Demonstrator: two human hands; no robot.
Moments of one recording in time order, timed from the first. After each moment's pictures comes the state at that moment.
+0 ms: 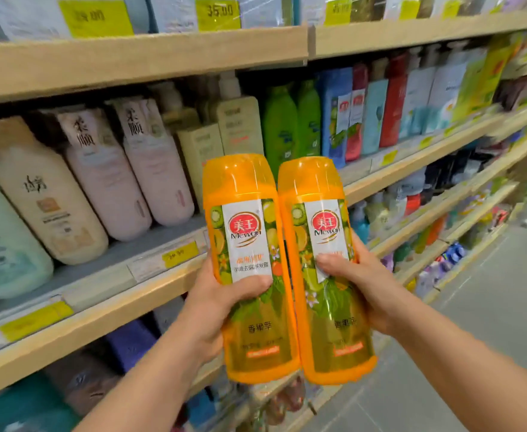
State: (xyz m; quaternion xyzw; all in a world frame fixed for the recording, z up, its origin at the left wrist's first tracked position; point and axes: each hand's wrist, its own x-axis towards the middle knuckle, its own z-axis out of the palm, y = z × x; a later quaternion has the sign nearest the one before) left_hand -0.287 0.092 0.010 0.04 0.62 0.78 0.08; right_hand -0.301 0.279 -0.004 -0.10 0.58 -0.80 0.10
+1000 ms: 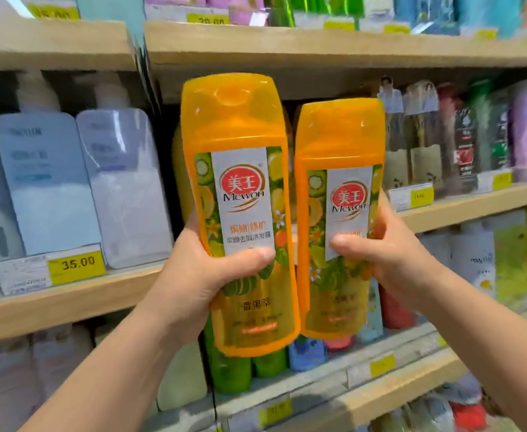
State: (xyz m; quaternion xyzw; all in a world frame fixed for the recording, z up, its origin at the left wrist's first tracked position) left_hand -0.453 0.292 0.219 0.23 0.70 0.64 -0.22; right_hand -0.530 0.486 0.201 -0.44 0.56 -0.70 -0.09
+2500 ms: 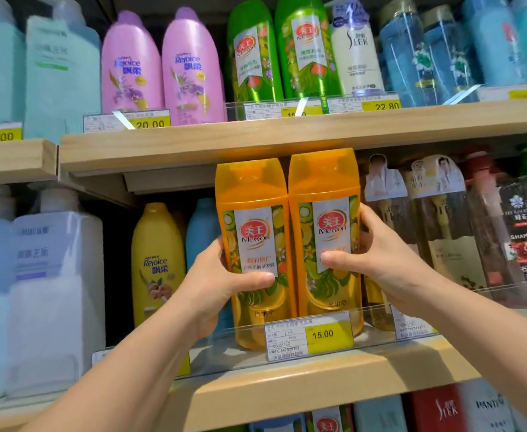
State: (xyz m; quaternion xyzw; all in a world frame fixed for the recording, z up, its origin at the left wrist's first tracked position) left_hand -0.598 0.350 0.294 0.10 0.77 0.55 -0.32; right_hand -0.675 0.541 0.292 -0.45 0.62 -0.63 -0.14
